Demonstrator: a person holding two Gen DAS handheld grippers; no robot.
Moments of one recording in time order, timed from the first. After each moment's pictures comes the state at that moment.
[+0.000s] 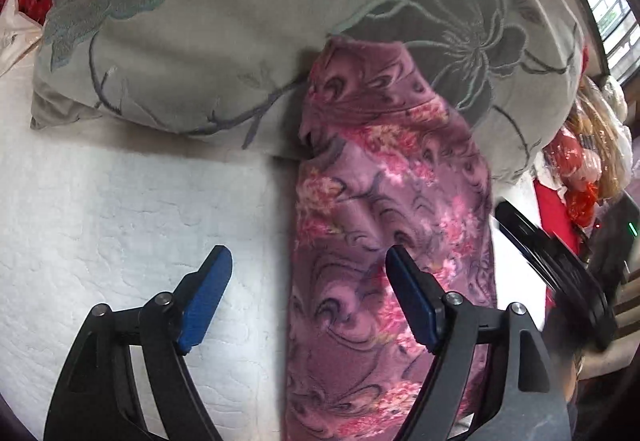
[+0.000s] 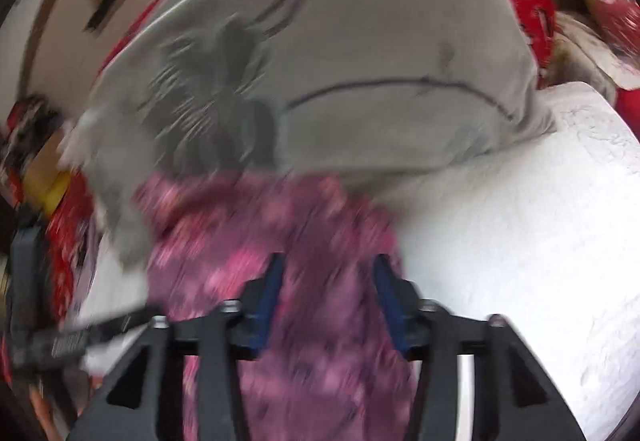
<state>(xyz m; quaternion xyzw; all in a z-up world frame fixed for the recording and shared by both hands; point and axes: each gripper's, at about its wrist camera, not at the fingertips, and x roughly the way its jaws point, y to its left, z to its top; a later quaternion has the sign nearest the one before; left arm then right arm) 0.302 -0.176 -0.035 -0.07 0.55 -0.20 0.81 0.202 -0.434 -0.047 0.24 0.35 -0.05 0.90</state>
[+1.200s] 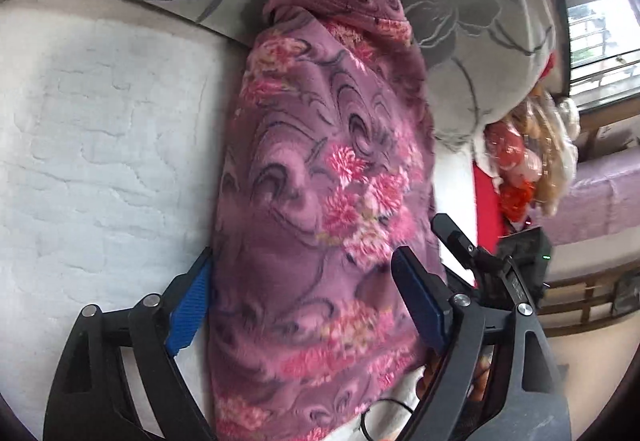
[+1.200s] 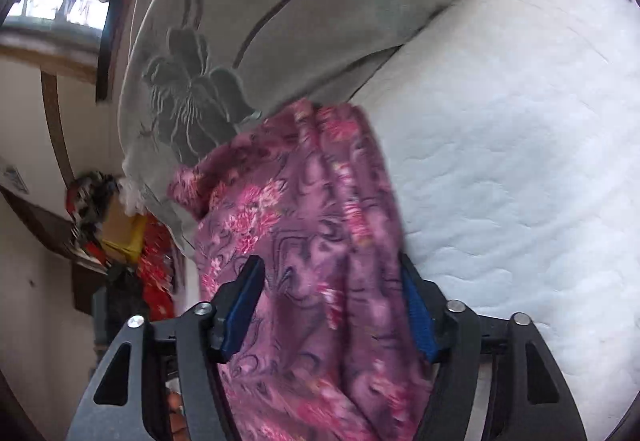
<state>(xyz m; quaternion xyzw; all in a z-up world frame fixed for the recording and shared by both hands) 0.260 -0.161 -0.074 -0.19 0.61 -0.28 0.72 0.150 -0.462 -0.119 0.42 0.35 0.07 0.83</state>
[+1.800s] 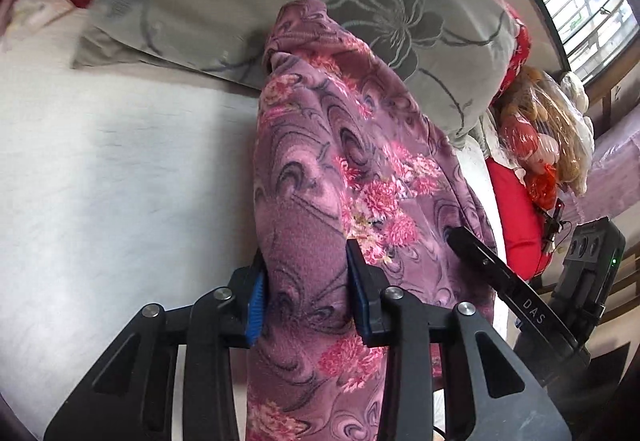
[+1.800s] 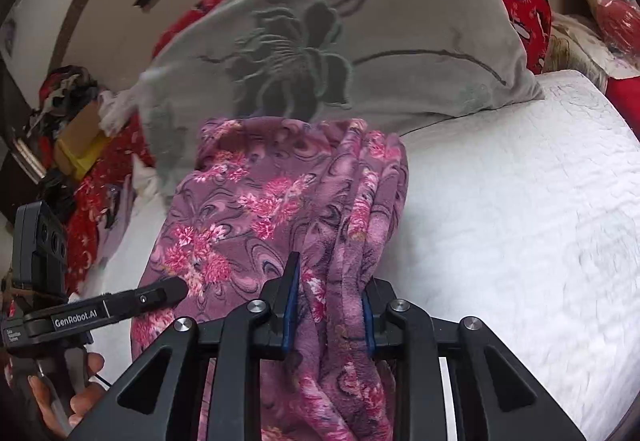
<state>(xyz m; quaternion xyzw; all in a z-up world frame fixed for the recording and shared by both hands) 0.186 -0.130 -0.009 -0.11 0.53 -0.24 0.81 0.093 -0.369 -0.035 0.21 0.35 0.01 0.91</state>
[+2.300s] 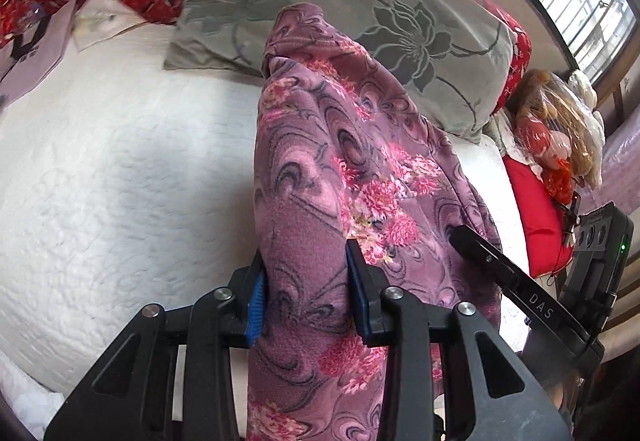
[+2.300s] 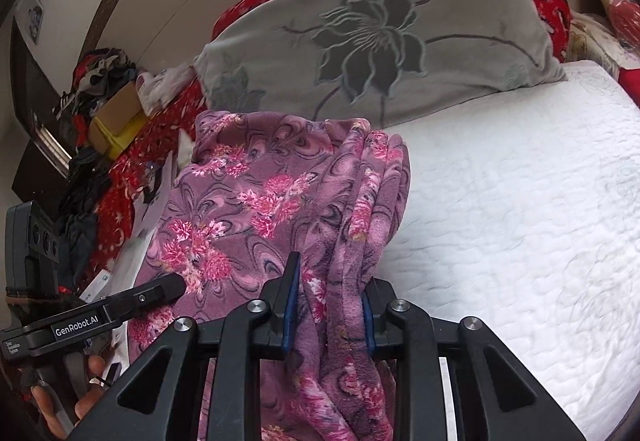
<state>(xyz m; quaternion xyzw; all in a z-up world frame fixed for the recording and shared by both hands) 0.127 -0.053 0.016 -0.09 0.51 -0.19 0.84 0.048 -0.289 -0.022 0.22 0.35 0.05 0.91</state>
